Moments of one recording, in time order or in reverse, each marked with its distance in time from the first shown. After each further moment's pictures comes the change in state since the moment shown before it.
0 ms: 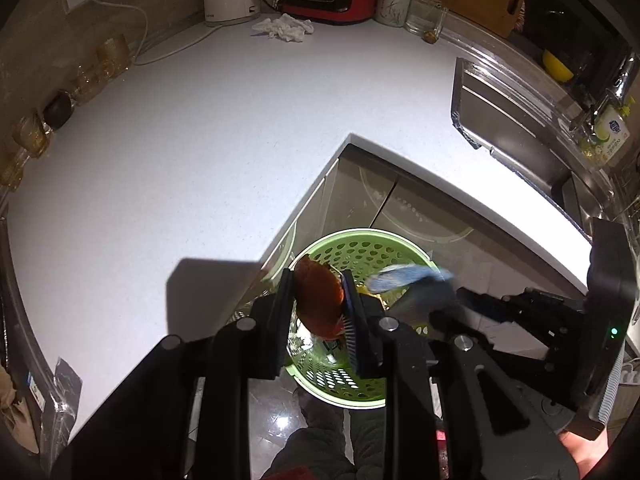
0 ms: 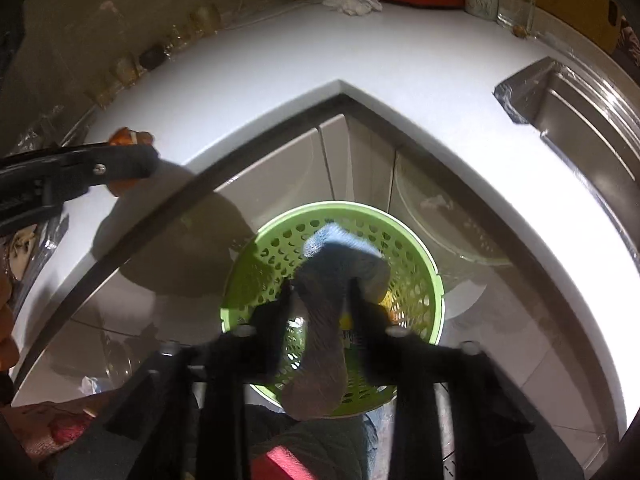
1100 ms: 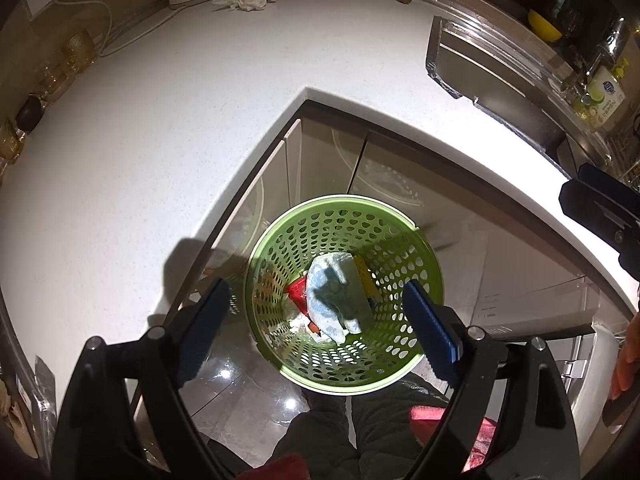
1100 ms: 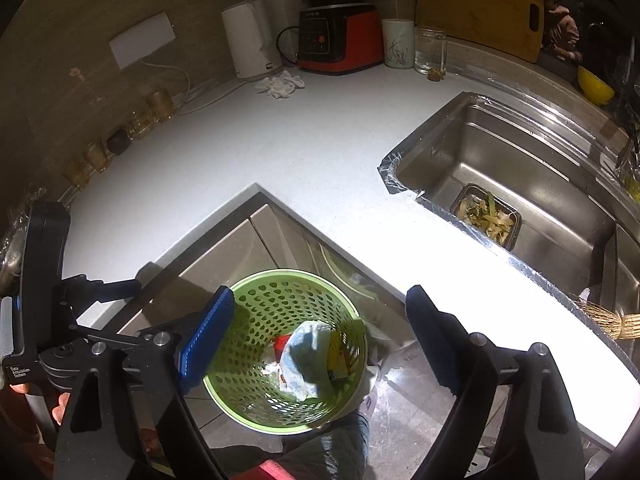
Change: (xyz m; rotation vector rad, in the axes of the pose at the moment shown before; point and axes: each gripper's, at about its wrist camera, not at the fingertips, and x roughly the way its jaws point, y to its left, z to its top) left arm 0.027 -0.031 -0.012 0.073 0.087 -0.026; right arm -0.091 -0.053 0.017 0.130 -0.202 -0.106
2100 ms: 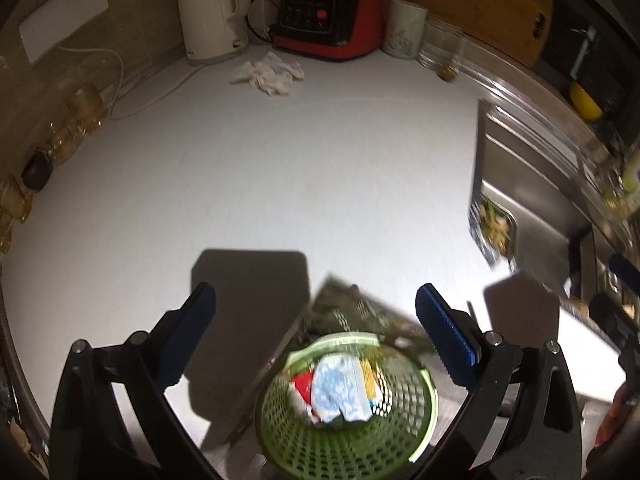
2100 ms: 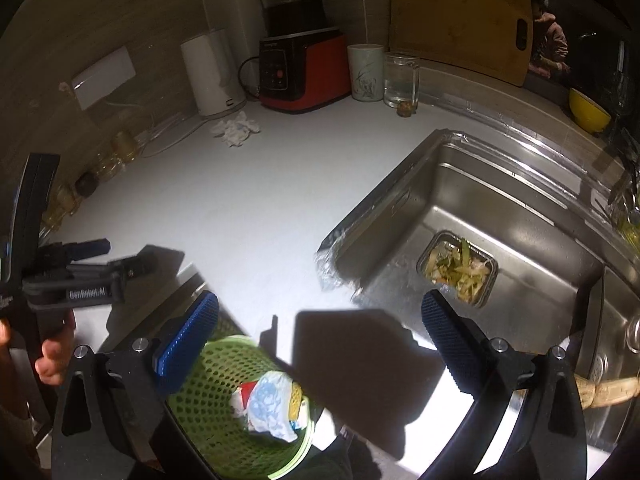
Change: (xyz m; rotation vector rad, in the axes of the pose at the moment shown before) left arm 0.012 0.011 0.158 -0.107 -0.130 0.079; right arm 0.027 -0.068 0.090 0.013 -0.061 -0.051
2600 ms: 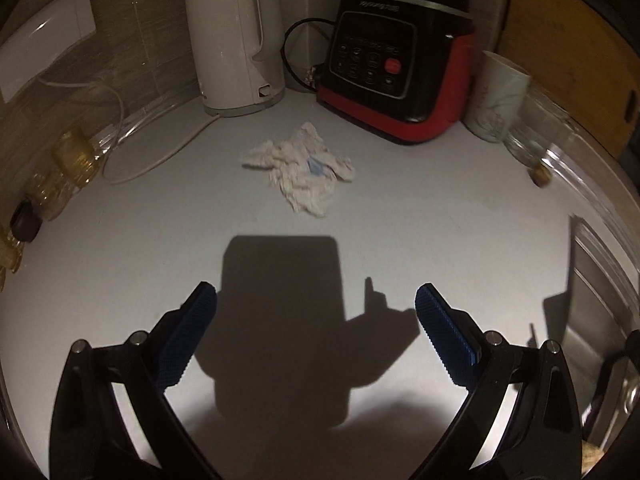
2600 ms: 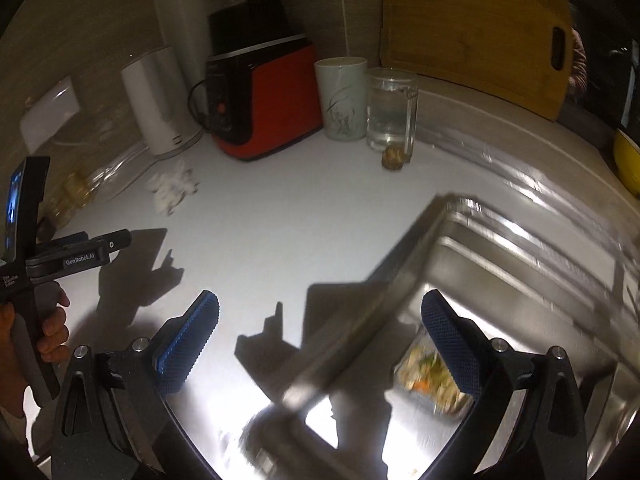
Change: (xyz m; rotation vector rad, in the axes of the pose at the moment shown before) left arm 0.115 0.013 0.157 -0.149 -0.084 0.144; right arm 0.125 -0.077 0.138 -0.021 -0.022 0.000
